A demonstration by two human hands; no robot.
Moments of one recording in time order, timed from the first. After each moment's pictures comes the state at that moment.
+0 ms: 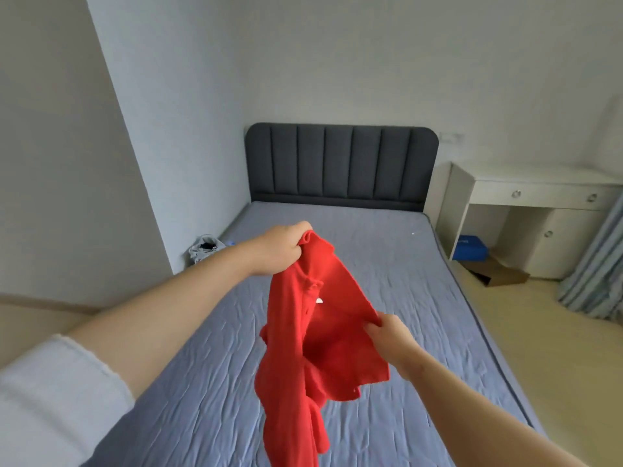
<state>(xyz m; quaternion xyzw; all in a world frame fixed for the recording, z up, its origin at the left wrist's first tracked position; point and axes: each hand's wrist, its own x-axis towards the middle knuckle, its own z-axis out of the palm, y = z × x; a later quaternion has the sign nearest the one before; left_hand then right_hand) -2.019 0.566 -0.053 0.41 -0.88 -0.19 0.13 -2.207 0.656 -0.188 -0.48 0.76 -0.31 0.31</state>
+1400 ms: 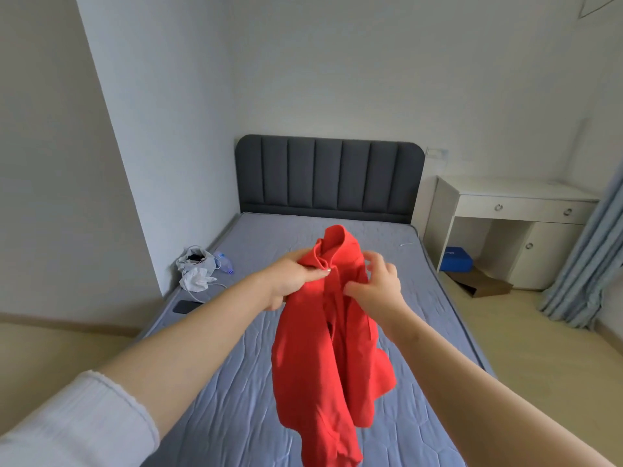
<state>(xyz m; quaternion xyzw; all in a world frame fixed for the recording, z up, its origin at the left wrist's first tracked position) -2.043 0.573 -0.082 0.39 -0.65 -0.59 0.29 -2.184 0.630 -0.105 -0.48 0.72 -0.45 0.22</state>
